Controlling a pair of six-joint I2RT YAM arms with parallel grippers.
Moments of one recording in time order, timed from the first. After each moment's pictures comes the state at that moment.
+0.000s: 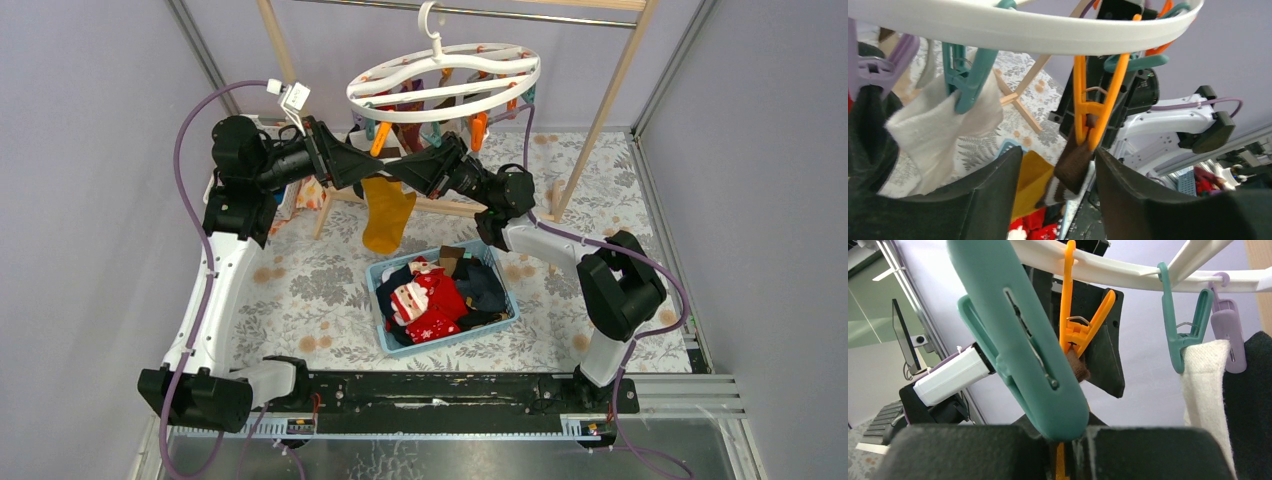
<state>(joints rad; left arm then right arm) -0.08 1.19 1.34 -0.14 0.98 -0.60 0.67 1.77 1.20 1.38 -0.64 1.02</state>
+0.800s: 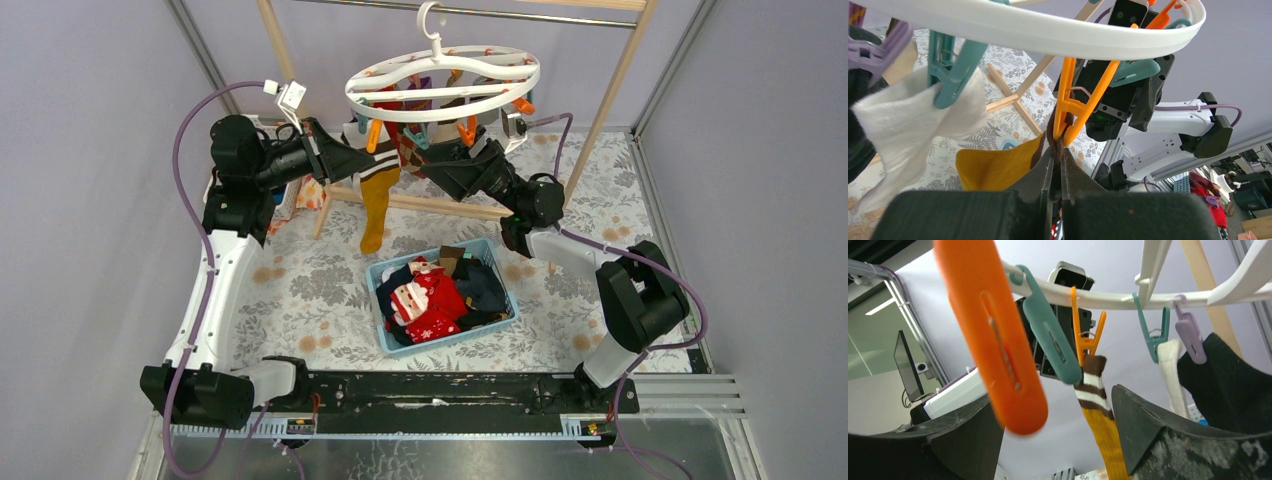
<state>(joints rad) -0.06 1.20 1.33 -0.13 0.99 -0.63 0.56 1.67 1.06 1.48 -0.58 1.12</state>
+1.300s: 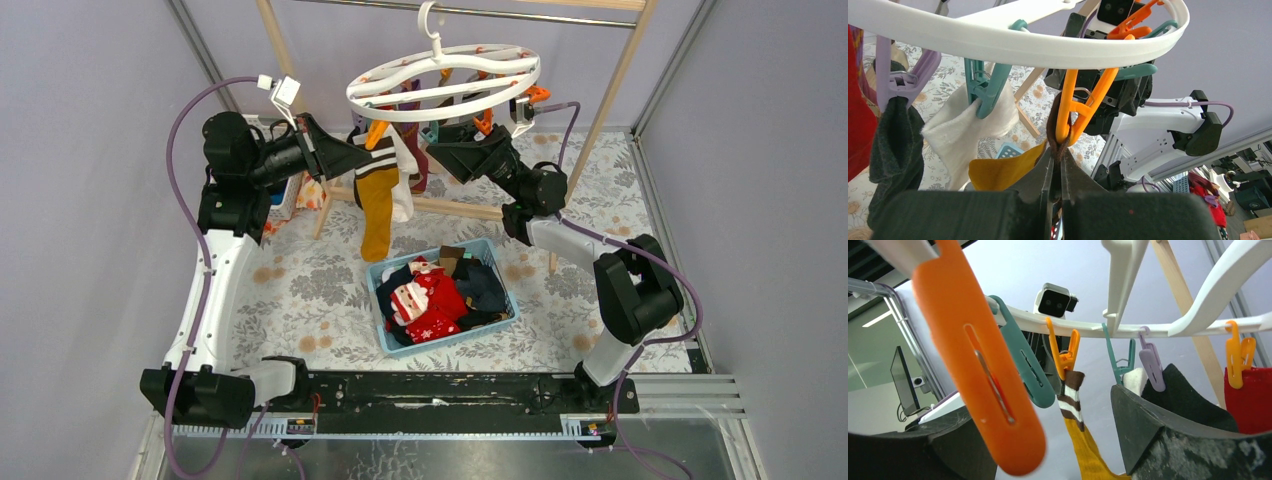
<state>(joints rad) -0.04 1.20 1.36 -0.13 1.02 -0.64 0.52 1.71 1.12 1.48 -0.57 1.16</state>
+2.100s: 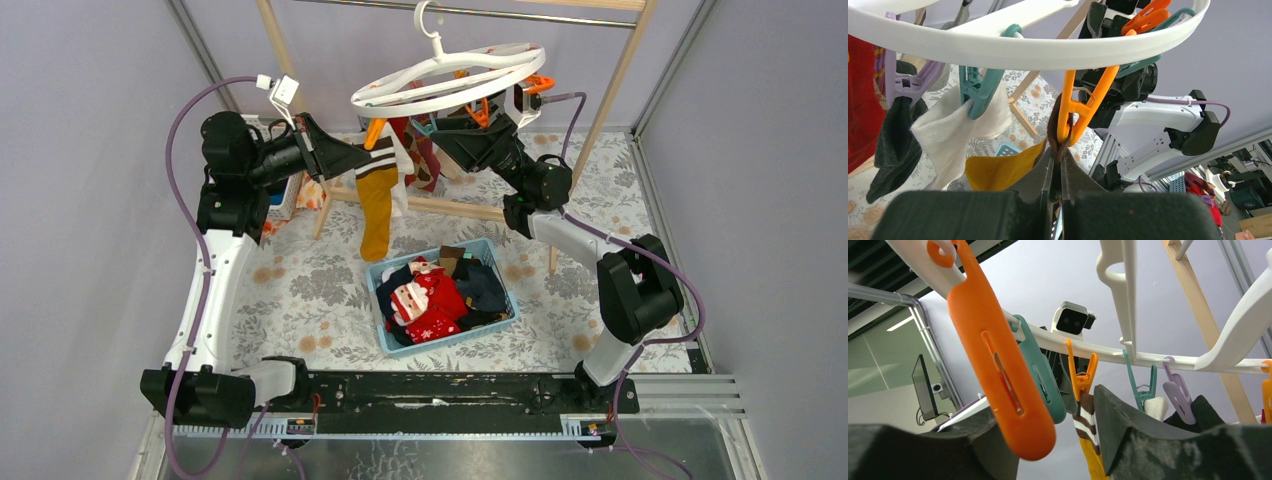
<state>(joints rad) -0.03 1.20 1.36 -0.13 1.03 -0.65 0.51 1.71 1.20 1.49 -0.57 1.23</state>
